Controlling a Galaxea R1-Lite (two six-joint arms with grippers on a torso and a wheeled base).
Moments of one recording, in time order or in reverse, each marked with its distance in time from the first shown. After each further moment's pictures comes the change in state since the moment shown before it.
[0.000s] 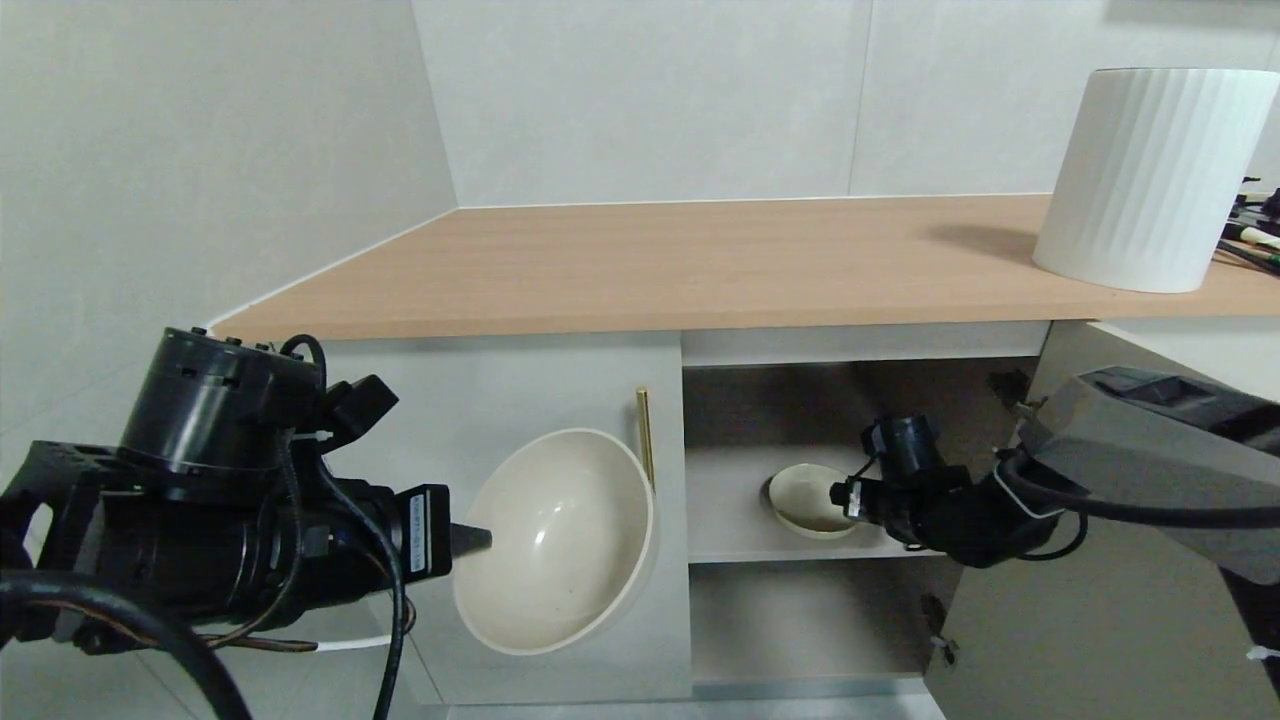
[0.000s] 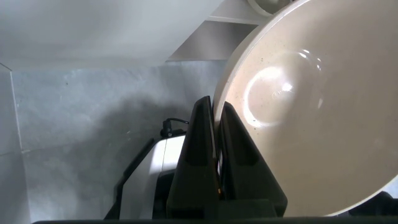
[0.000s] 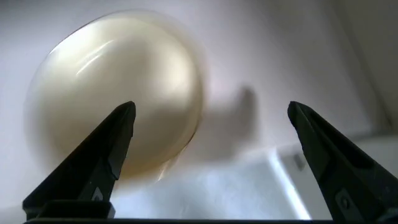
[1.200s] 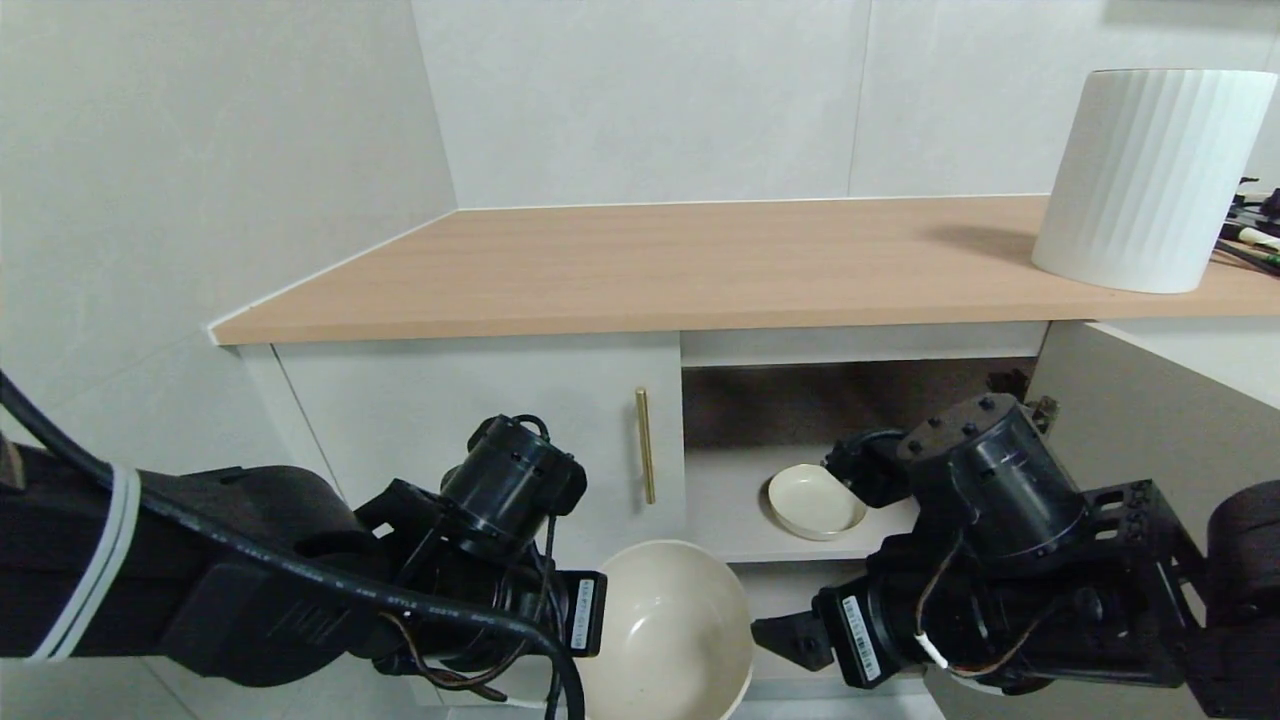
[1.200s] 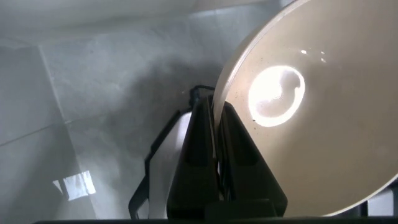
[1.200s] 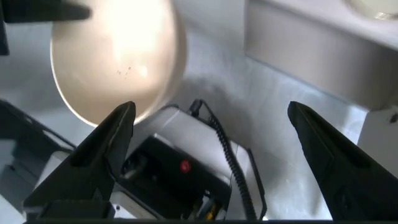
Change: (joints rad) left arm -0.258 0.324 -0.095 0.054 0.201 -0.002; right arm 0.491 -0.700 0.263 0.510 0.266 -0.055
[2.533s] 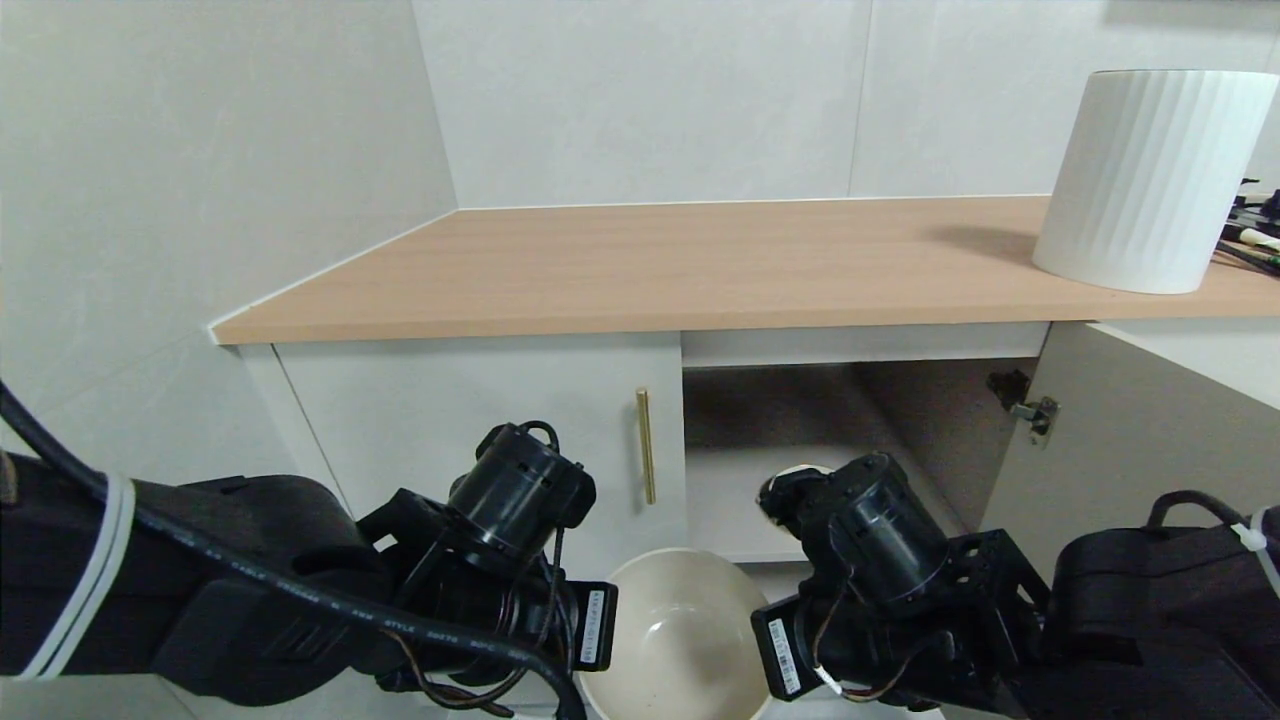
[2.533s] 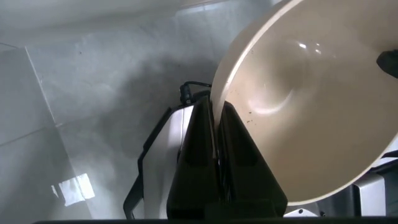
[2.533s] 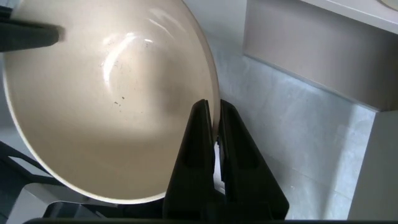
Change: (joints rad) left arm -0.020 -0.005 0.010 -0.002 0.004 -0.002; right arm 0.035 0.176 0.000 -0.144 -0.100 0.053
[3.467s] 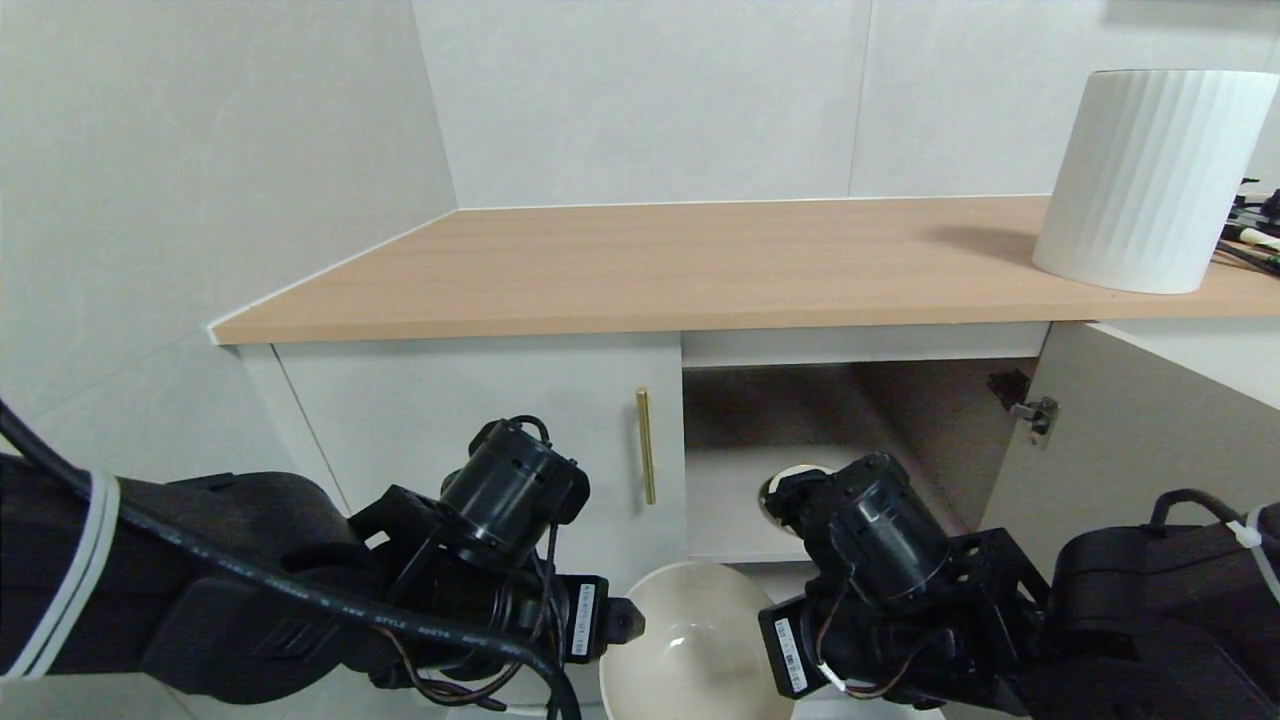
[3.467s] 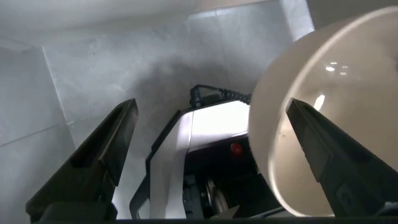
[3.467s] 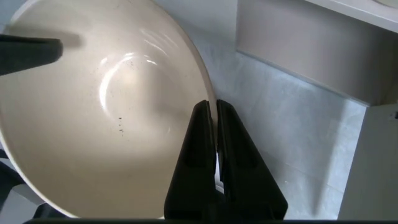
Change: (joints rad) left arm -0.001 -0.013 -0.002 0.002 0.027 -0.009; right arm -0.002 0.005 0.000 0.006 -0.007 -0.002
